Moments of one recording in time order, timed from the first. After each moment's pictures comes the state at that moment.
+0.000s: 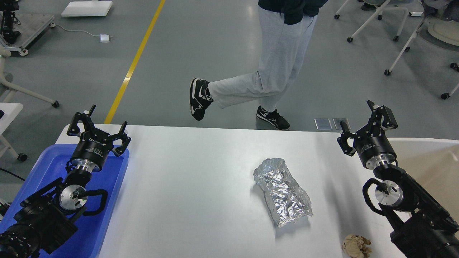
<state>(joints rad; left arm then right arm) -0.58 0.35 -0.74 -0.46 -0.16 -0.63 -0.51 0.44 -0.24 1.18 0.86 -0.41 0.07 0.33</state>
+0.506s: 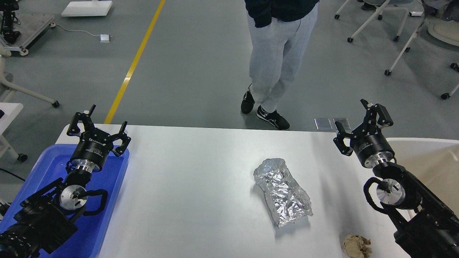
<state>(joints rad) -0.58 0.35 -0.74 -0.46 -0.16 -0.63 -0.51 0.43 -0.30 1.11 0.95 -0.40 0.05 0.29</state>
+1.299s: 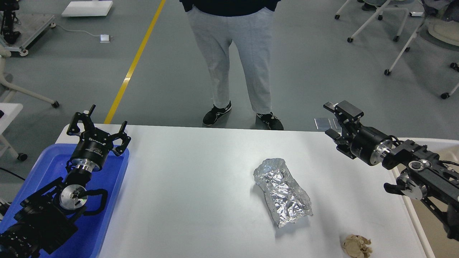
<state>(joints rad) -0.58 0.35 -0.74 -0.46 -0.16 -0.64 -0.51 0.60 -0.63 0.64 1.23 -0.89 0.05 0.11</state>
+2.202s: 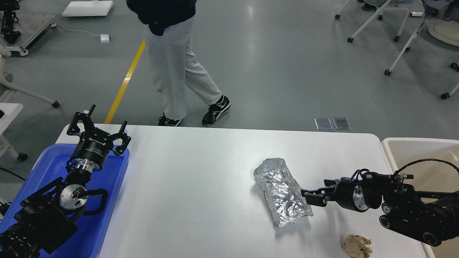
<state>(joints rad) -0.58 0.35 -0.74 -0.46 -0.16 -0.64 -0.51 0.86 -0.55 -0.14 1.03 -1.56 -0.10 0.17</state>
